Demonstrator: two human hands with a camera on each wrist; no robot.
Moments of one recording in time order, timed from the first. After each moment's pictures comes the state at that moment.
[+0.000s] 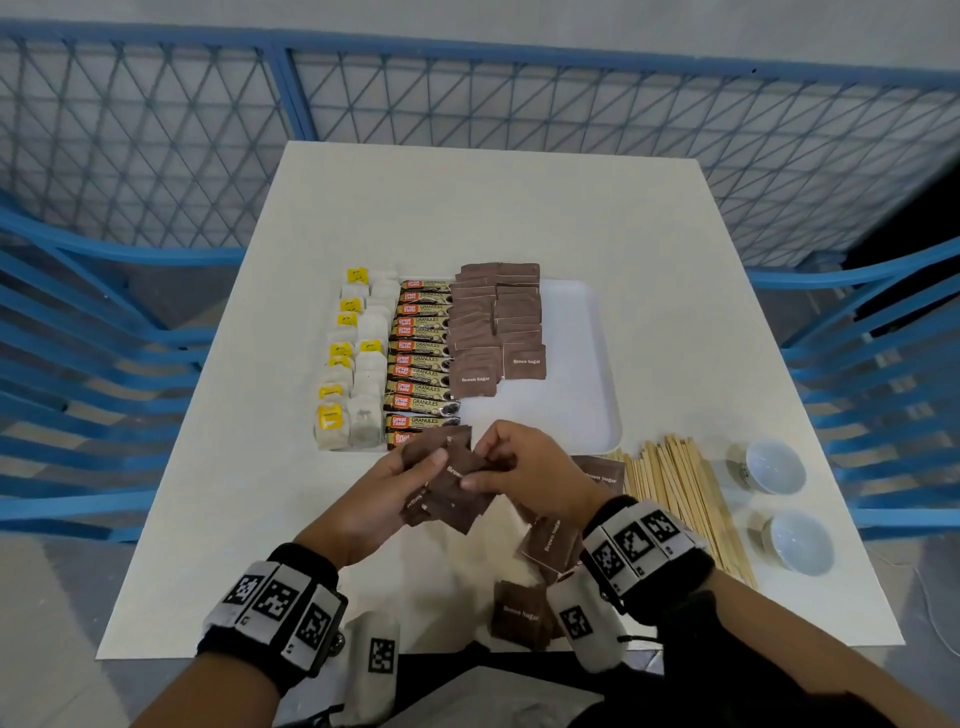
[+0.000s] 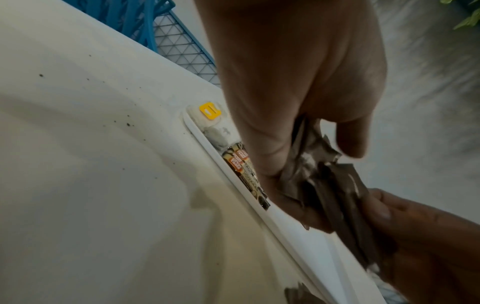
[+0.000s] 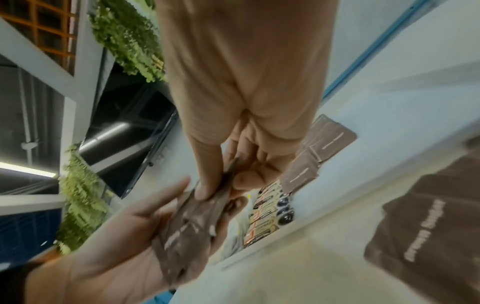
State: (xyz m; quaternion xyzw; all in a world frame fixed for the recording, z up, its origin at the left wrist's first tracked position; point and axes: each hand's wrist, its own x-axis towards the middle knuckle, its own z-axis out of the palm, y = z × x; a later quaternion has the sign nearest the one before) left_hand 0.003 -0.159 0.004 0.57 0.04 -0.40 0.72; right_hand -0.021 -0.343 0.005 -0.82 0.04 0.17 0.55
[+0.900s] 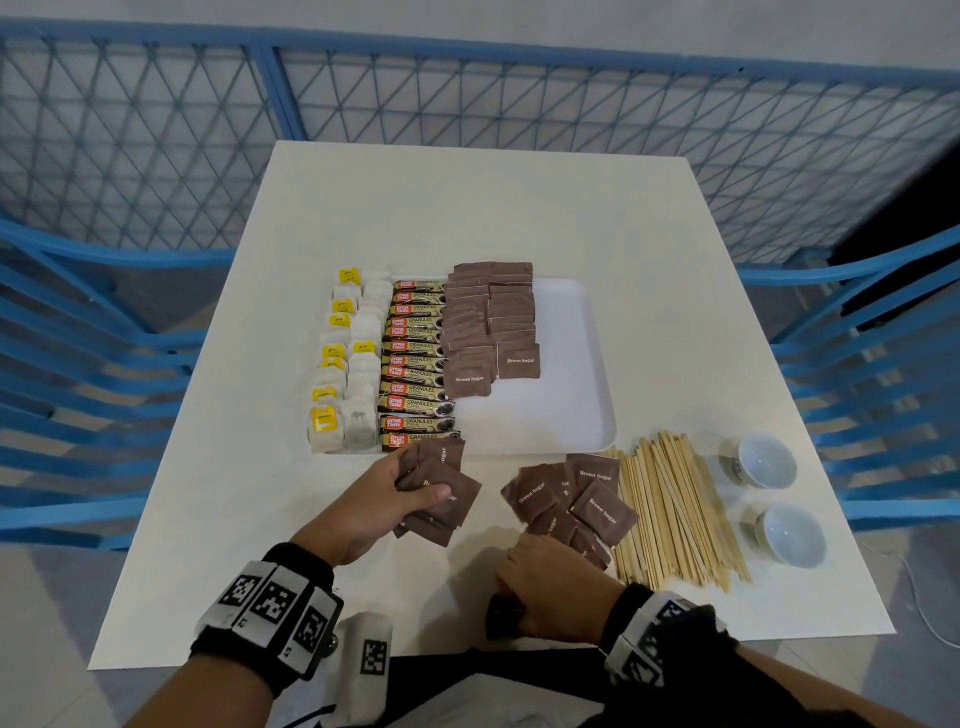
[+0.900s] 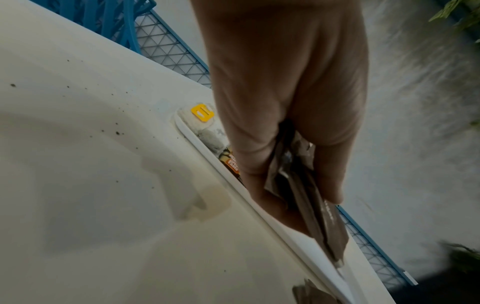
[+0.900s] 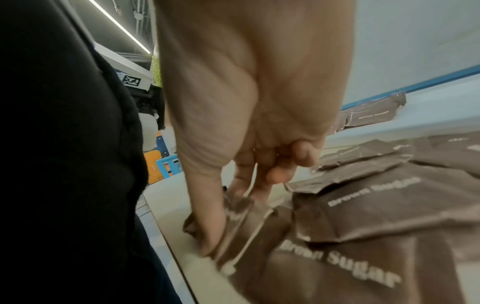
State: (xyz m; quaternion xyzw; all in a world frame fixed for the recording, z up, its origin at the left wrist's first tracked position) left_hand 0.007 -0.154 -0.012 0.69 -0.01 -0.38 0.61; right_hand -0.097 -0.340 -0.014 -0.92 -0.23 0.30 0.09
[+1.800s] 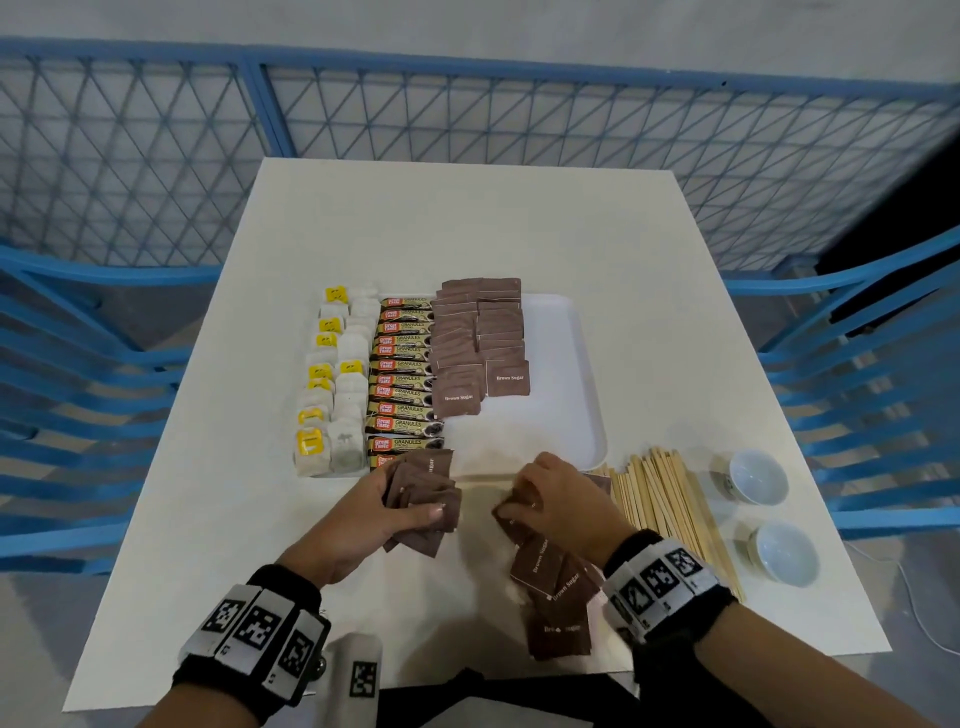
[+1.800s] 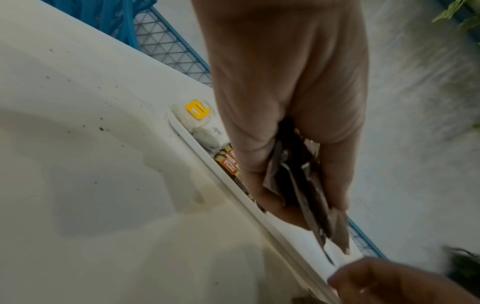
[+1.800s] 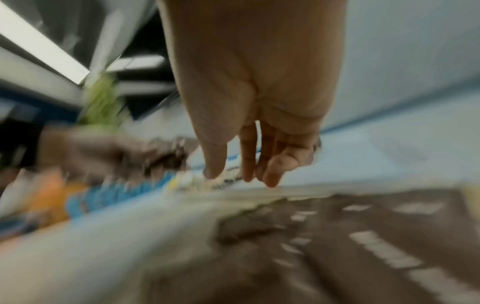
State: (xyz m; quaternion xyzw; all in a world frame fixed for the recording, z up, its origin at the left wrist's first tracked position) left_hand 0.016 -0.158 -0.014 0.70 -0.02 -0.37 0.61; right_hand -0.040 -0.384 -0.008 -0.95 0.01 0.17 0.25
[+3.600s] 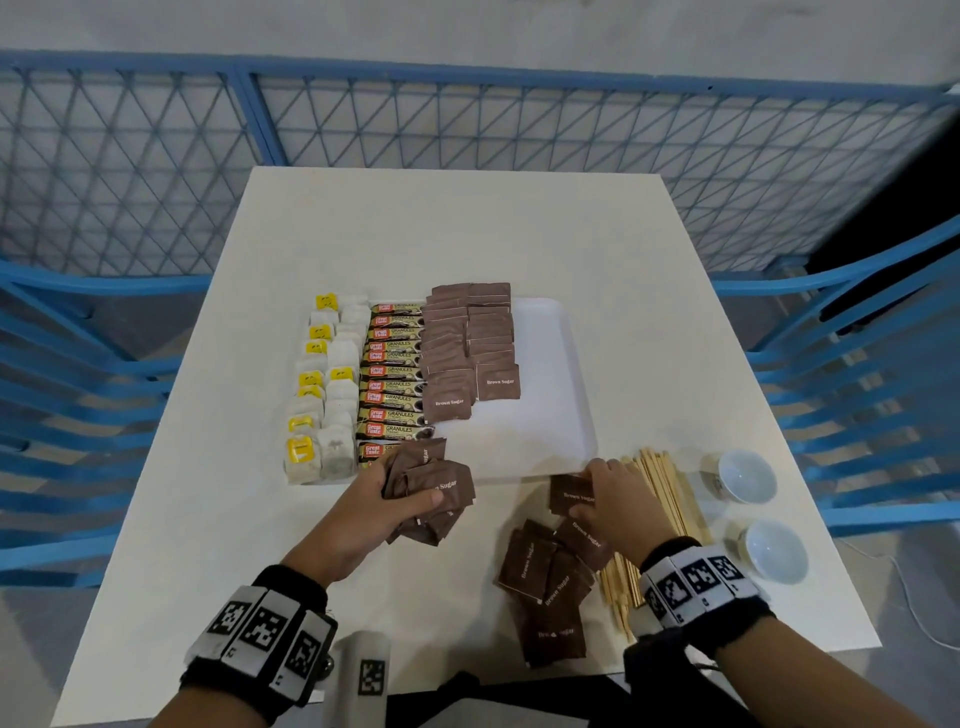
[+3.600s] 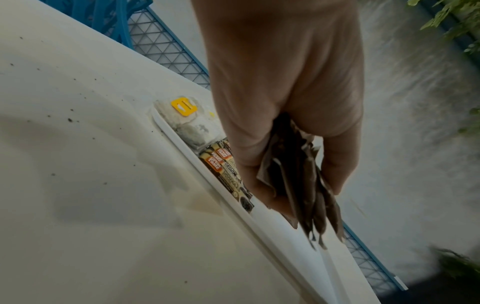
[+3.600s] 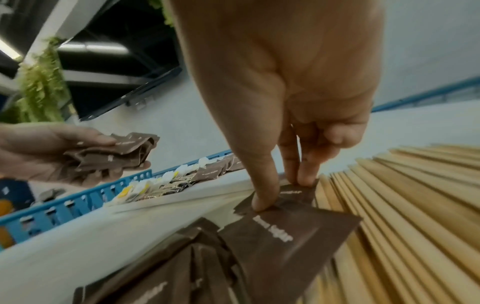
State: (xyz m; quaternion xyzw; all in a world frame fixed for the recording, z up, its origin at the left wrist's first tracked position) left_hand 0.021 -0.170 -0.009 0.64 0.00 -0.36 0.67; right_hand -0.058 -0.435 -0.028 -0.97 0.15 0.17 0.12
